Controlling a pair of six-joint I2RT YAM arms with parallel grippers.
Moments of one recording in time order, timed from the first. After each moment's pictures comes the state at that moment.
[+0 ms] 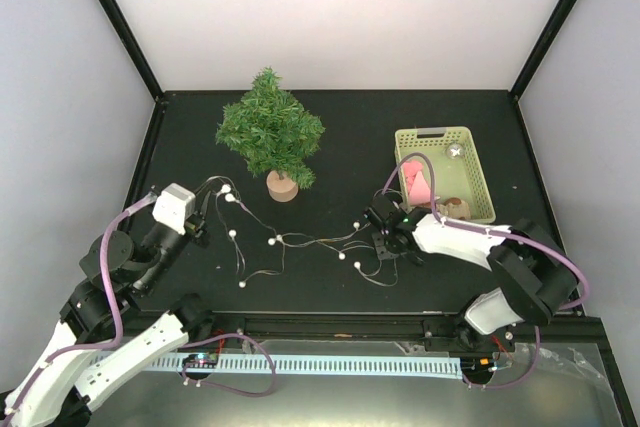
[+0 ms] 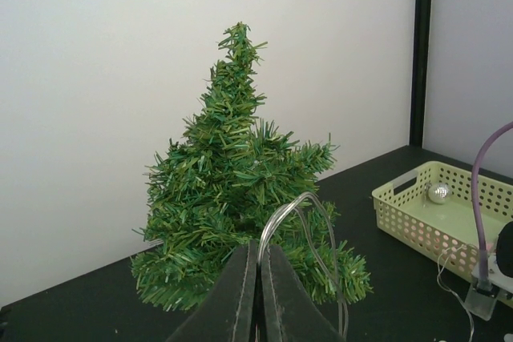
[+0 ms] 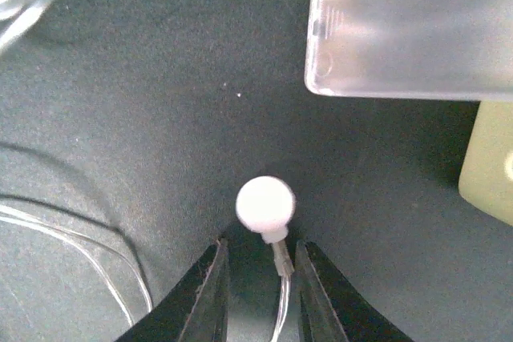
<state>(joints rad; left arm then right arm) -0.77 0.34 0.87 -0.49 -0.31 0.14 0.77 1.48 0.72 -0.57 0.19 0.49</state>
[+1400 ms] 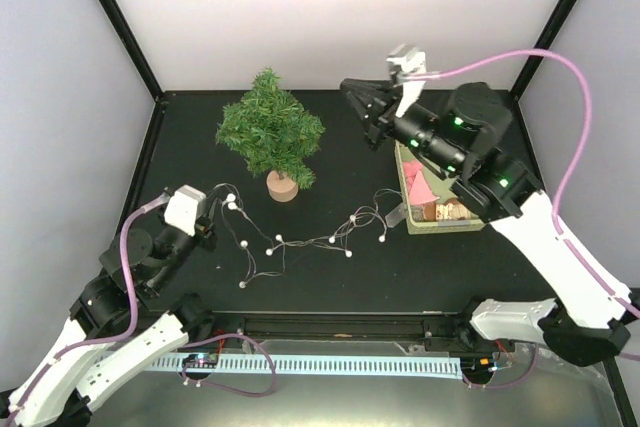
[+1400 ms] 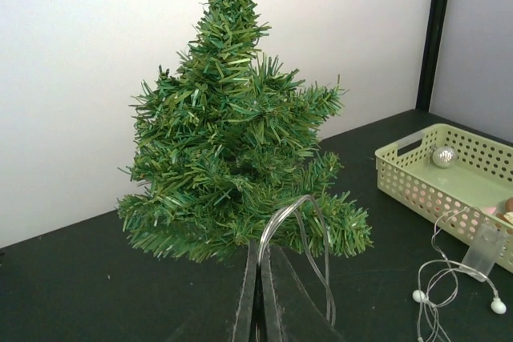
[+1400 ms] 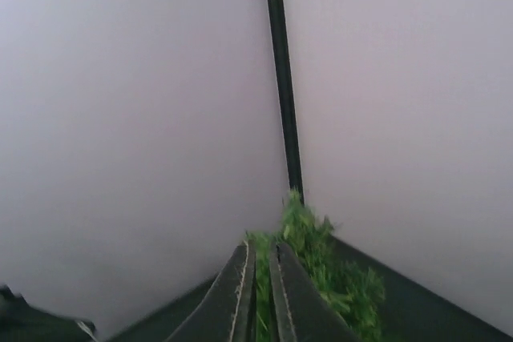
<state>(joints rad) -0.77 0.33 0.81 -0.55 -0.34 0.05 0.77 1.20 1.61 -0.29 -0.16 0.20</state>
